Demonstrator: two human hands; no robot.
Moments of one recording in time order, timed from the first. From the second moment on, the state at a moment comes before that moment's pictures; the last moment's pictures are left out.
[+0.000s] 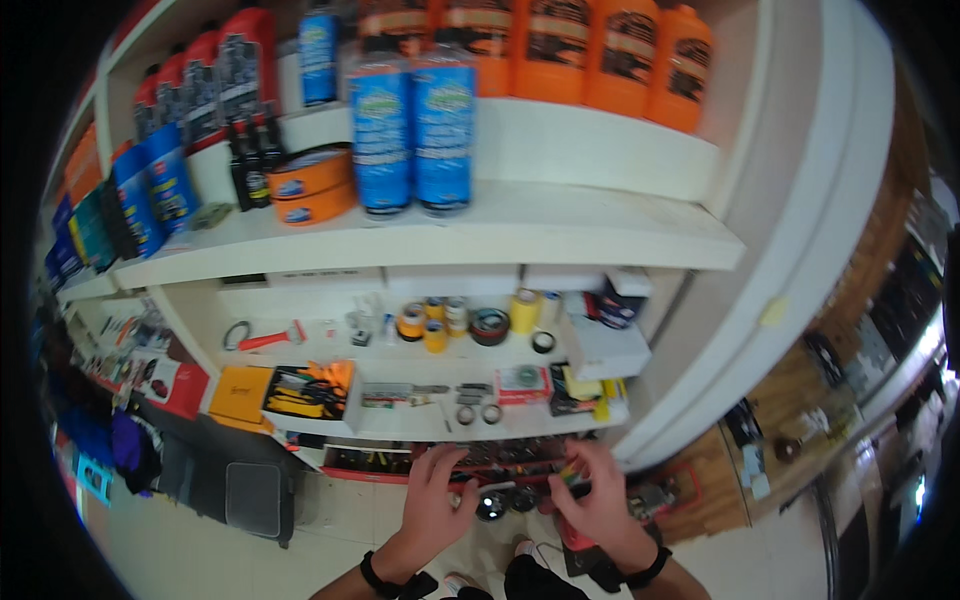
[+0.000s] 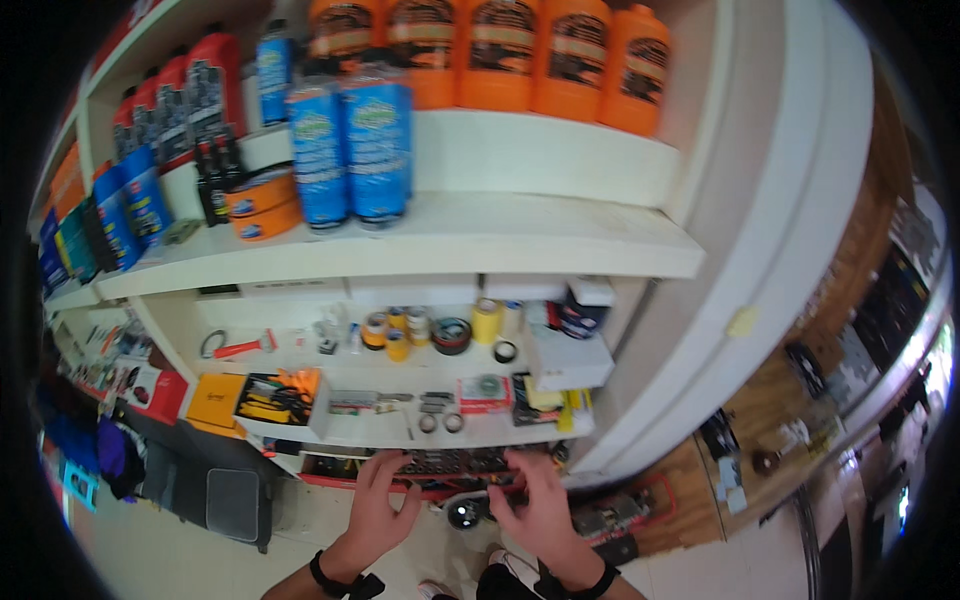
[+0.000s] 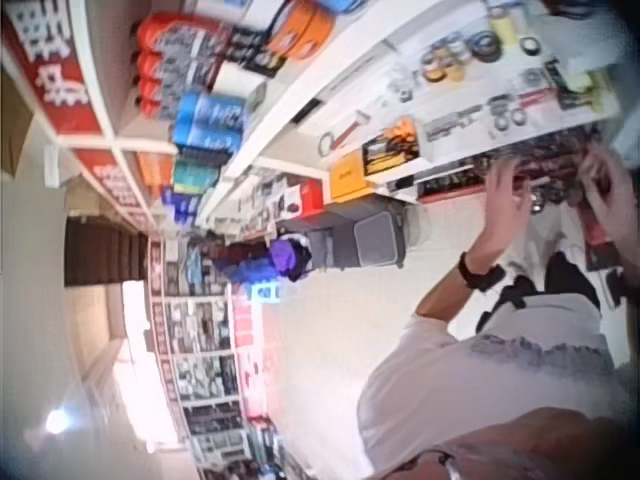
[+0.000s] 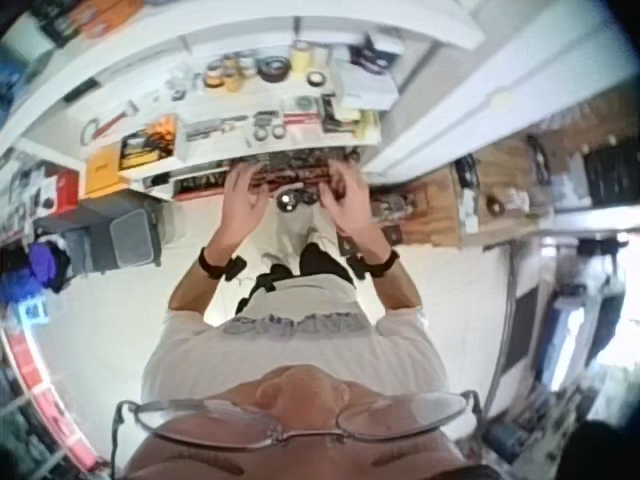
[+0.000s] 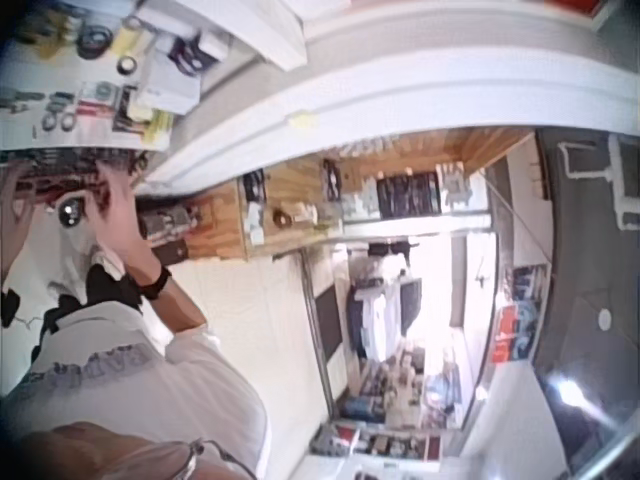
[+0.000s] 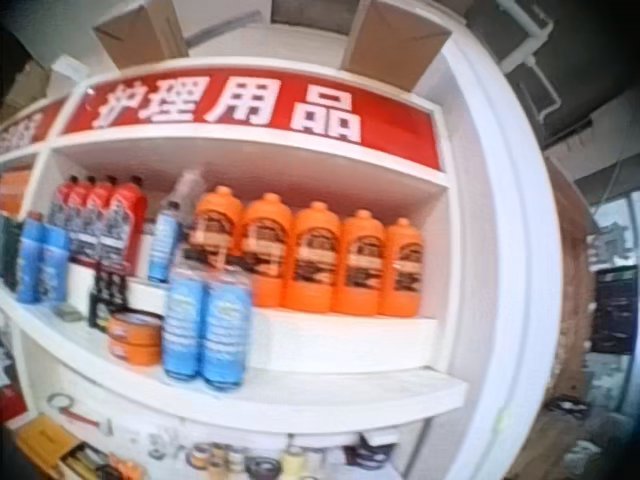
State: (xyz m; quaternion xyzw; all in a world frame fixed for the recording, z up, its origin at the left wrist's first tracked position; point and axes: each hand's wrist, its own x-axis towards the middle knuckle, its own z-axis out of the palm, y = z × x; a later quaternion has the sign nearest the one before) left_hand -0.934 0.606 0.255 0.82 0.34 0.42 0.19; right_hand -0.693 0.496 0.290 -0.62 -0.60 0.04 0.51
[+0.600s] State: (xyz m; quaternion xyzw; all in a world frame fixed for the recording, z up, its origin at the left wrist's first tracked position) left_hand -0.670 0.273 0.098 0.90 0.11 0.05 0.42; right_hand -0.503 0.037 0.156 -0.82 -0.42 0.20 0.33
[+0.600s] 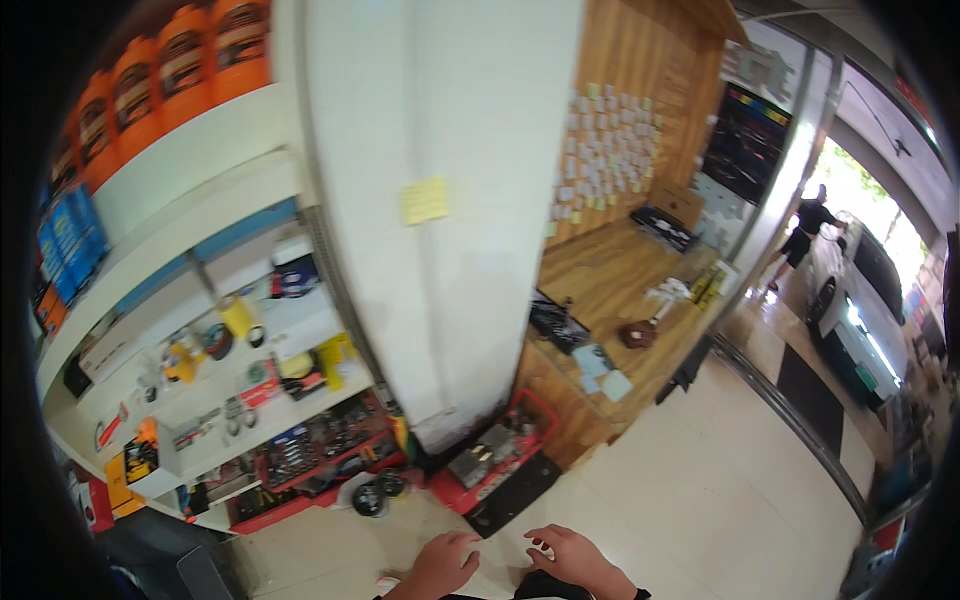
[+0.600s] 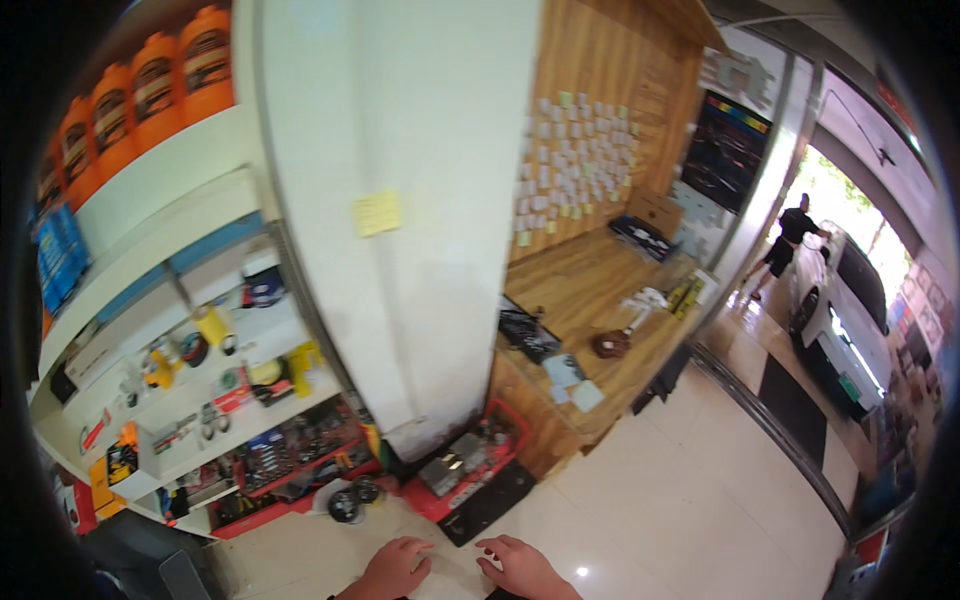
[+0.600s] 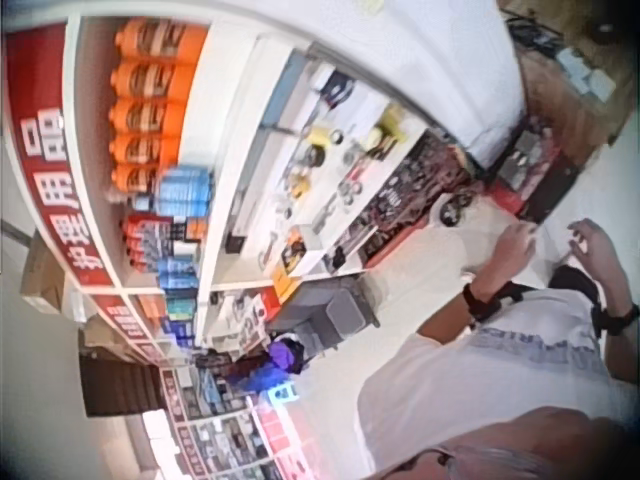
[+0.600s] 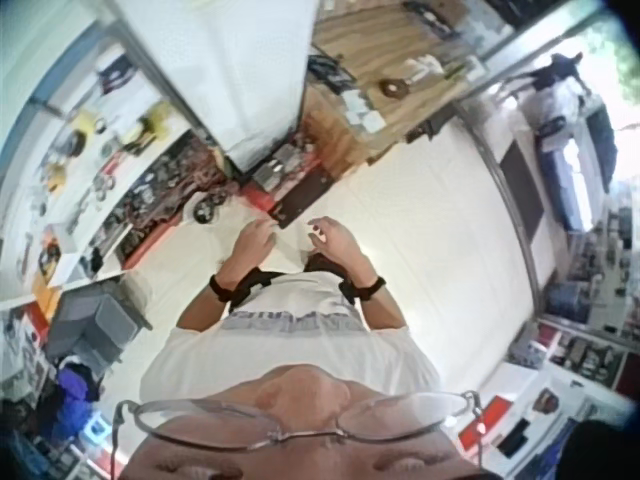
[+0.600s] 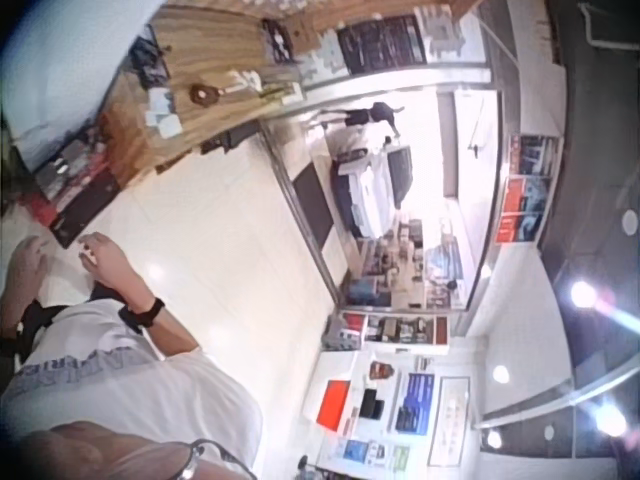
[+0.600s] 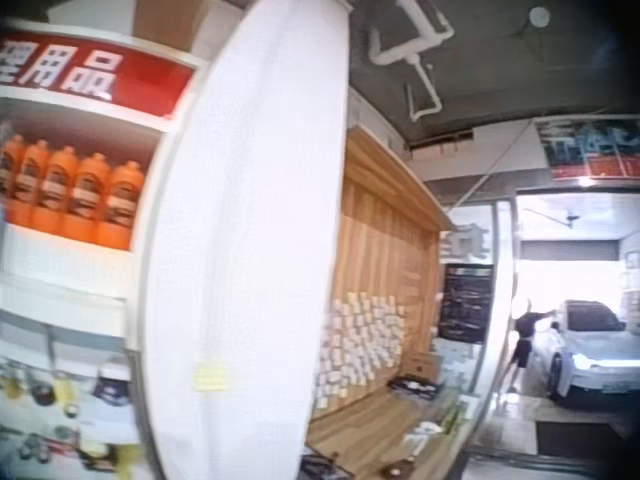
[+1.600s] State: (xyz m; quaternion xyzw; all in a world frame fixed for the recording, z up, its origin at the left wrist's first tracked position) left_hand -0.037 0.021 0.092 0.94 0.01 0.00 0.35; right_hand 0.081 -0.252 0.160 -0.86 -0.40 0.19 0.25
